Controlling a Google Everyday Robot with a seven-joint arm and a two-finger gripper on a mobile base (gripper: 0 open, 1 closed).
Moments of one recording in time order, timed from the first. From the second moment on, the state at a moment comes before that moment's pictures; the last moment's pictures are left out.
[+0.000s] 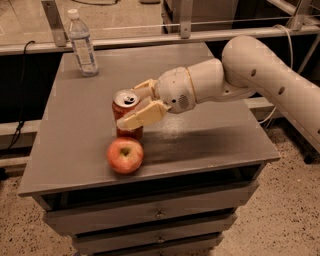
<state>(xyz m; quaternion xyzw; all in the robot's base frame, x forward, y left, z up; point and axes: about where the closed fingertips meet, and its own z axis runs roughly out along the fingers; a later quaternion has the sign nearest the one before) 0.510 0.057 0.916 -0.58 0.56 0.43 0.40</state>
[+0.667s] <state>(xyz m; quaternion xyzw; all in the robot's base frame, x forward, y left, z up) 0.508 0.060 0.913 -0.58 0.56 0.43 0.40</state>
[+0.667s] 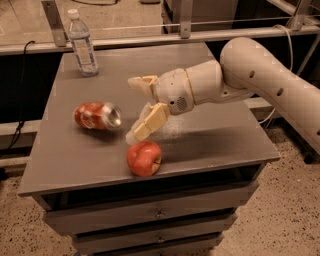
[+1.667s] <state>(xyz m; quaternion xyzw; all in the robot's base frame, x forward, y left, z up) 0.522 0.041 0.912 -0.56 0.58 0.41 0.41</state>
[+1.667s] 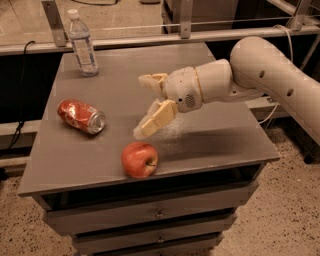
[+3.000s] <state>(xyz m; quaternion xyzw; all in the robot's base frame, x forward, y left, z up) 0.566 0.052 0.921 -0.56 0.66 0.34 0.37</state>
